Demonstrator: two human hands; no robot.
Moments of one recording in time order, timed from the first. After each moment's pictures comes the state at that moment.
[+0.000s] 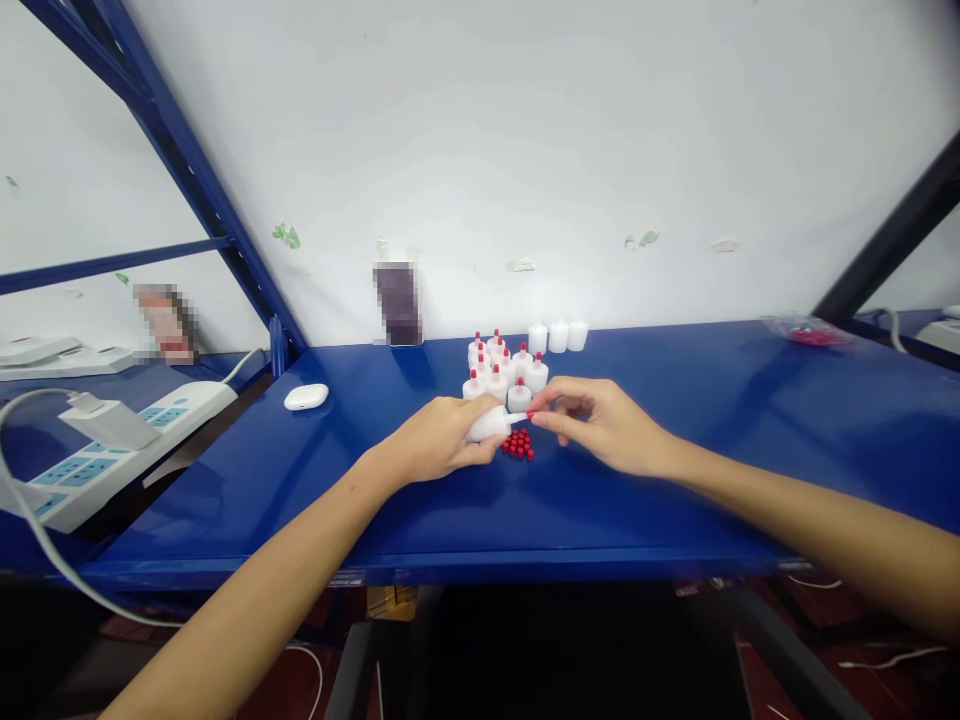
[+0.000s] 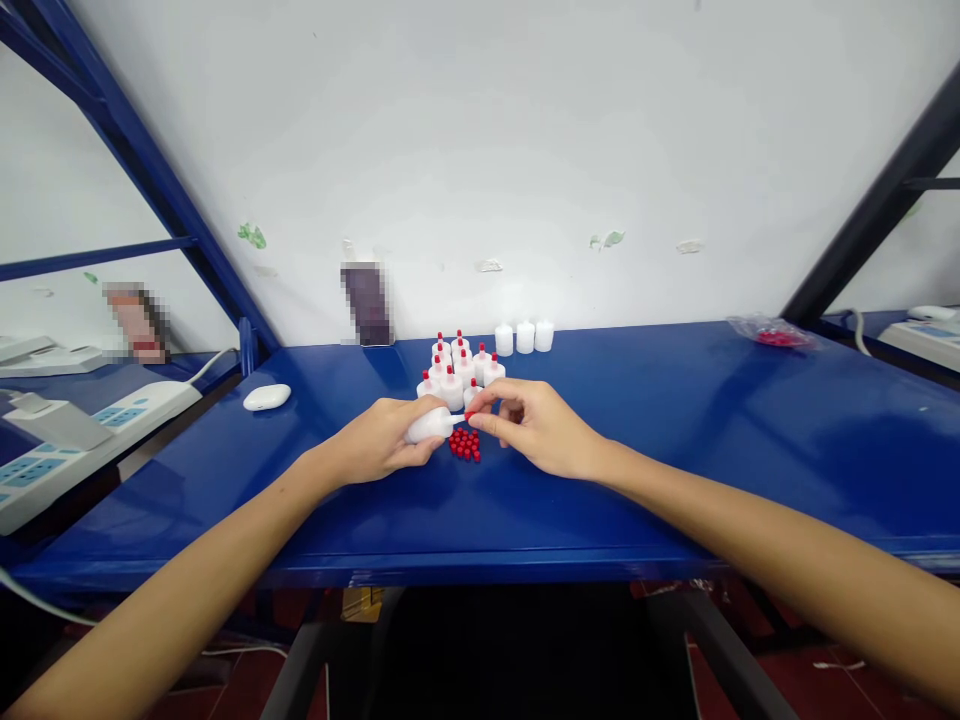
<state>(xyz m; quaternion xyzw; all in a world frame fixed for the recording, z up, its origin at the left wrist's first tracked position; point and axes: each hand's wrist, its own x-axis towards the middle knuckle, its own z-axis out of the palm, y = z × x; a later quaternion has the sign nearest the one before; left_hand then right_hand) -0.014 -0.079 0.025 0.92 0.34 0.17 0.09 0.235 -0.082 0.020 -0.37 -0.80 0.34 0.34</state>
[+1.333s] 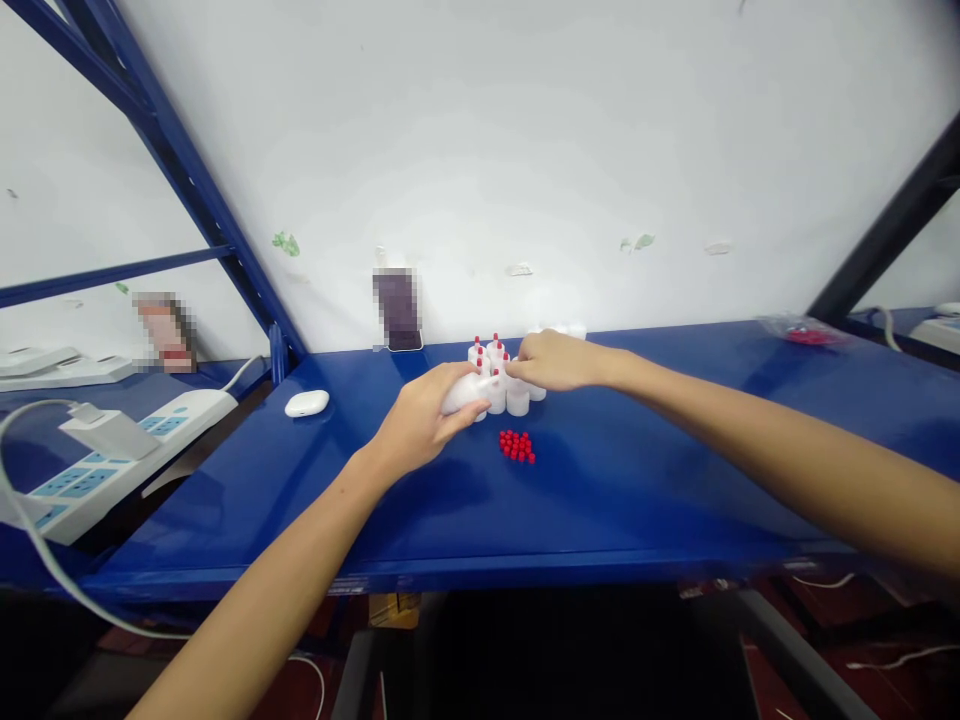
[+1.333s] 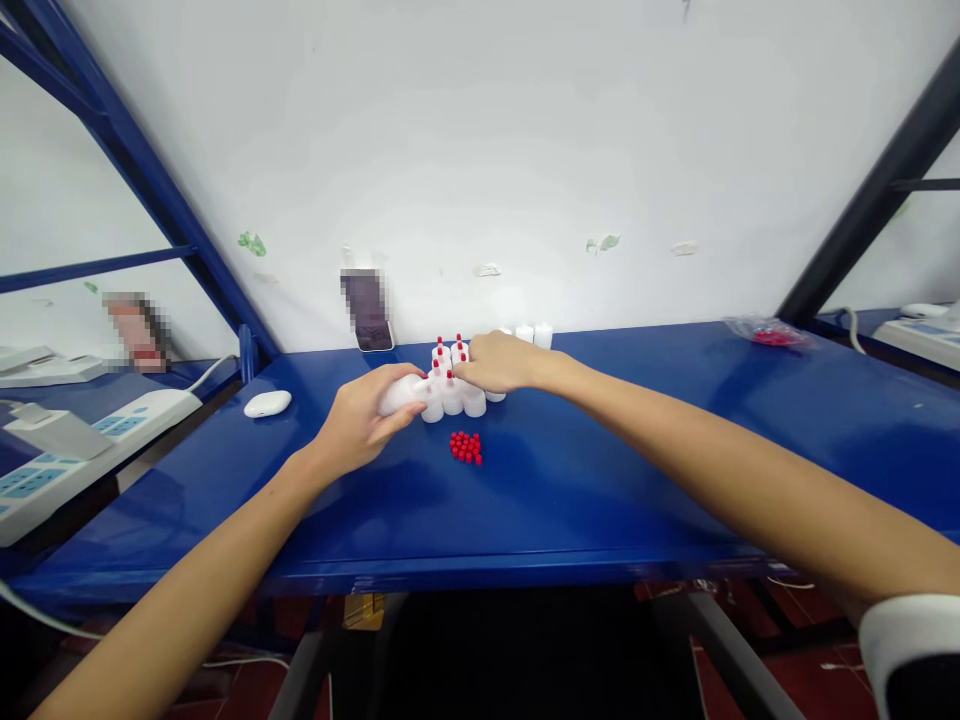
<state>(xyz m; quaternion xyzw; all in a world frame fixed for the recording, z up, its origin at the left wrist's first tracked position) -0.029 -0.067 0.022 0.86 0.35 0.36 -0.03 0.194 -0.021 0.083 -0.51 -0.85 0.13 0.05</state>
